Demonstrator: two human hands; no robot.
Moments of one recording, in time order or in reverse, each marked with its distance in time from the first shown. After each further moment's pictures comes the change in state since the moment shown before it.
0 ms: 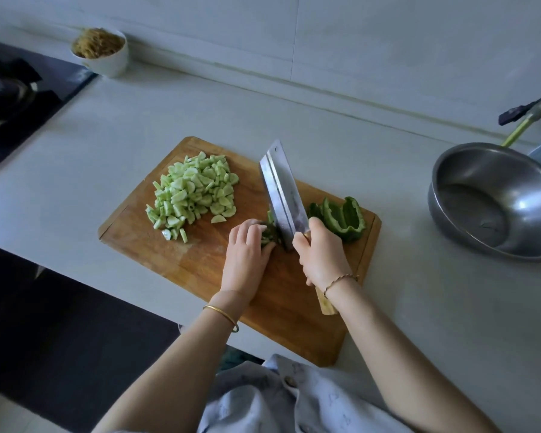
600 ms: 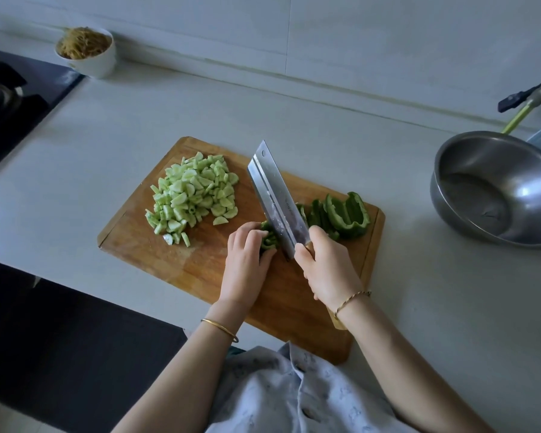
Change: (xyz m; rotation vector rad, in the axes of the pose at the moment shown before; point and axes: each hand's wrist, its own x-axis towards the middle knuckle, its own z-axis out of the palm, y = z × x) left_hand -0.006 -0.006 -0.011 -0.152 -0.041 -0.010; right_hand -0.024 -0.005 0.002 -0.091 0.004 -0.078
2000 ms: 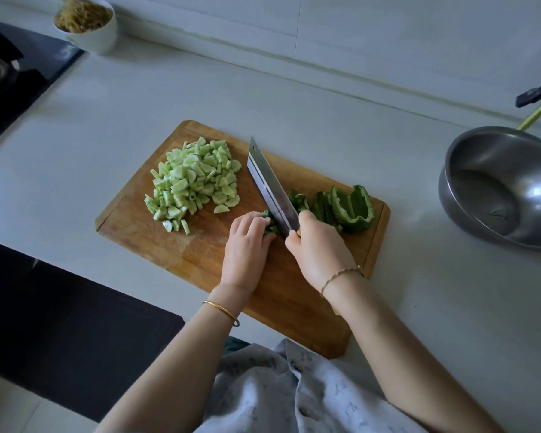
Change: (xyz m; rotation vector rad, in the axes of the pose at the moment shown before) left_hand 0.008 0.001 0.002 0.081 0.016 -0.027; right_hand 0.014 -0.024 -0.003 -0.306 -0.119 -0.005
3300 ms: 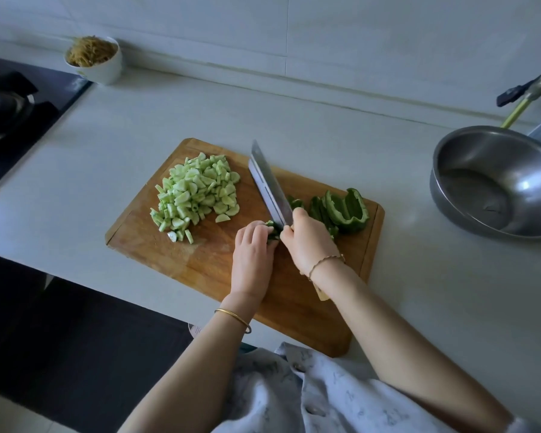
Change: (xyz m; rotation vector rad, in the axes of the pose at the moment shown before) left_hand -0.007 0.013 0.002 -0.019 -0.004 -0.053; right_hand 0.020 0.002 0.011 0.131 0.038 0.070
